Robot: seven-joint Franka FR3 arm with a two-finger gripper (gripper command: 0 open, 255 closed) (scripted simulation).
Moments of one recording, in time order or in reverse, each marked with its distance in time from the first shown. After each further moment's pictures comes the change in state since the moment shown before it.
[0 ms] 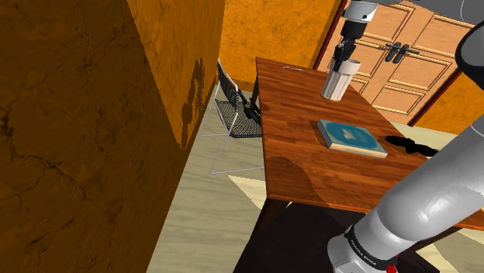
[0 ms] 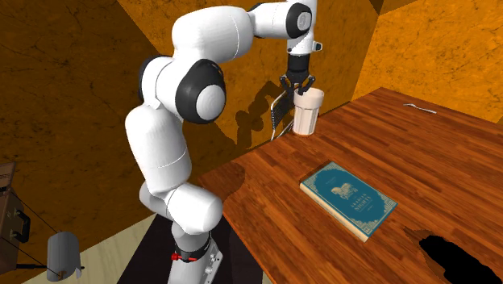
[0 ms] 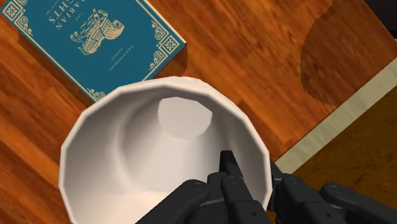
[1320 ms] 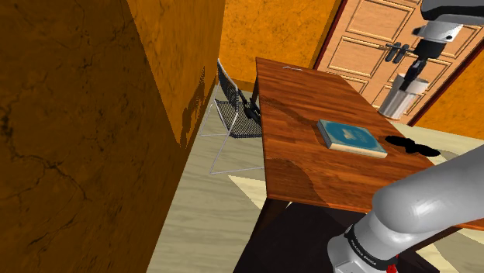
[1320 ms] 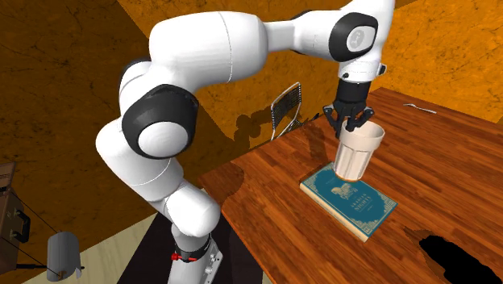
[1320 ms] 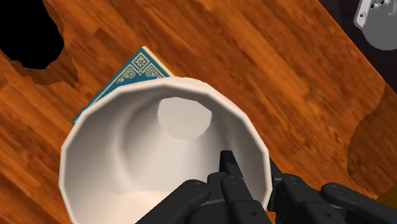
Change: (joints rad) arm -0.183 -0.217 -0.238 -0.201 -0.124 0.052 -0.404
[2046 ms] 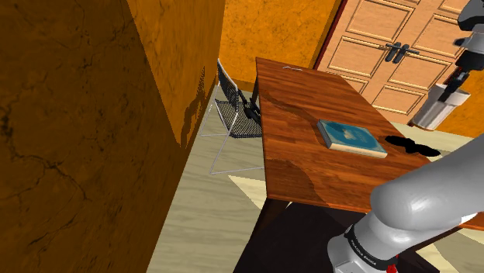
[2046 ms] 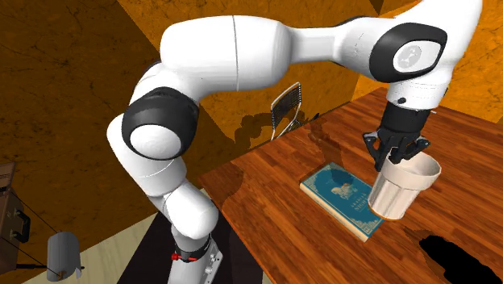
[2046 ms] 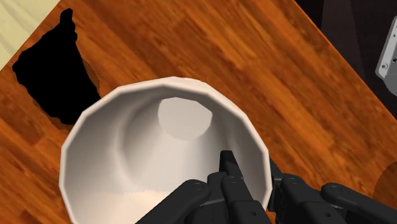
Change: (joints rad) arm -0.093 0.090 -0.207 0.097 0.025 0.026 -0.304
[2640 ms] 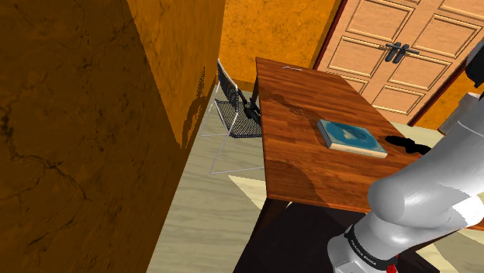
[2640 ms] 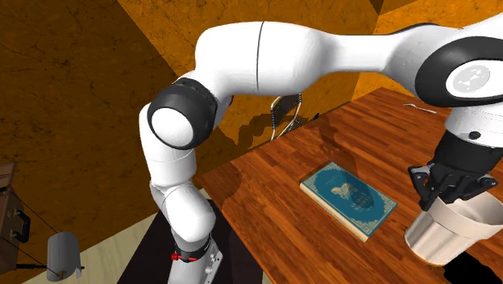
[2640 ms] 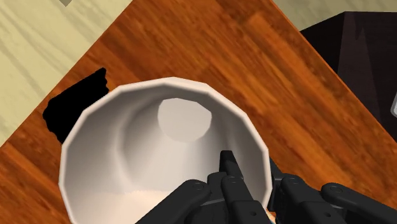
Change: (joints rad) arm -0.135 0.232 -0.187 0.178 0.180 0.005 -0.323
